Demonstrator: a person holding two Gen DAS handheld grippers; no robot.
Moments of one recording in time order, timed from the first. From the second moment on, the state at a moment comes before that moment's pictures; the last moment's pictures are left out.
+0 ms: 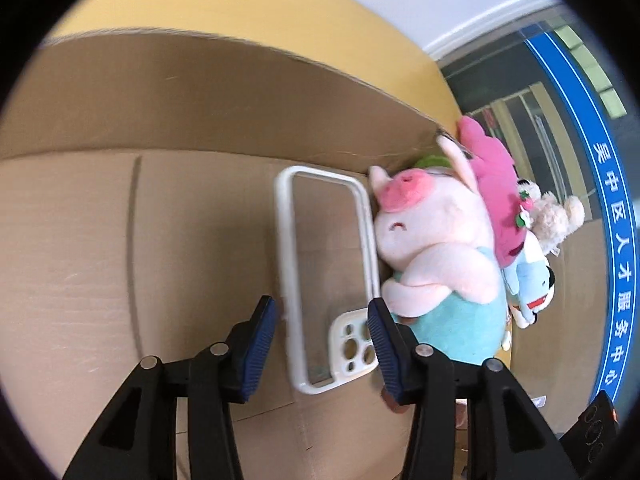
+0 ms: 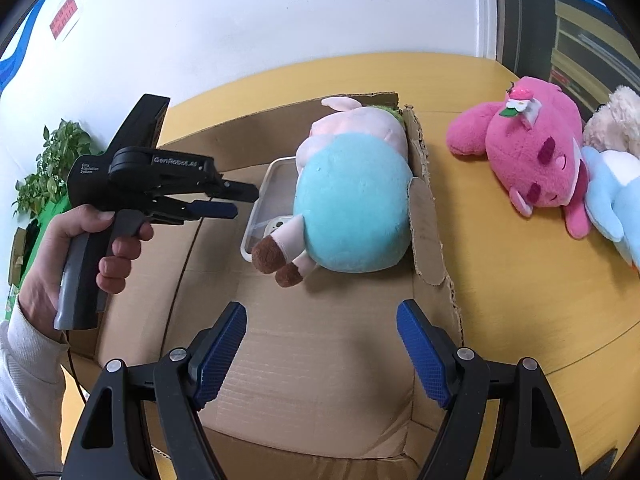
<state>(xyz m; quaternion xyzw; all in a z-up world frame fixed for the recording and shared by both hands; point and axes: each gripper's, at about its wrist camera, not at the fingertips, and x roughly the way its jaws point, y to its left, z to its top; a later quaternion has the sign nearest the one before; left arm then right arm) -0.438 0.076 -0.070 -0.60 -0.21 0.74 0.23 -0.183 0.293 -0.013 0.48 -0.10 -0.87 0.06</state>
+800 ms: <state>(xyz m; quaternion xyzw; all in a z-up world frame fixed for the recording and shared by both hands) -0.246 0.048 0.111 -0.37 -0.06 0.92 0.14 -0.110 0.247 0.047 0.40 -0.05 -0.91 0.05</state>
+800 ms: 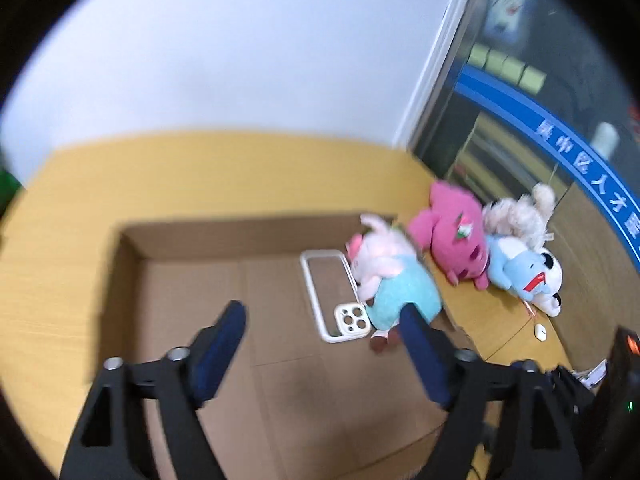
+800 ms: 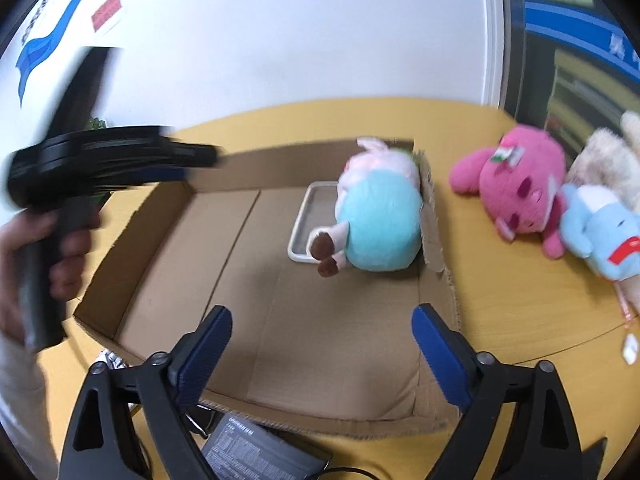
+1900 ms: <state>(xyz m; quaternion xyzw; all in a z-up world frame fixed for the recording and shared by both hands) -0.036 0.056 0.069 -0.29 0.04 0.96 -0.01 0.023 0.173 0.063 0.30 0.01 -0.95 0.06</state>
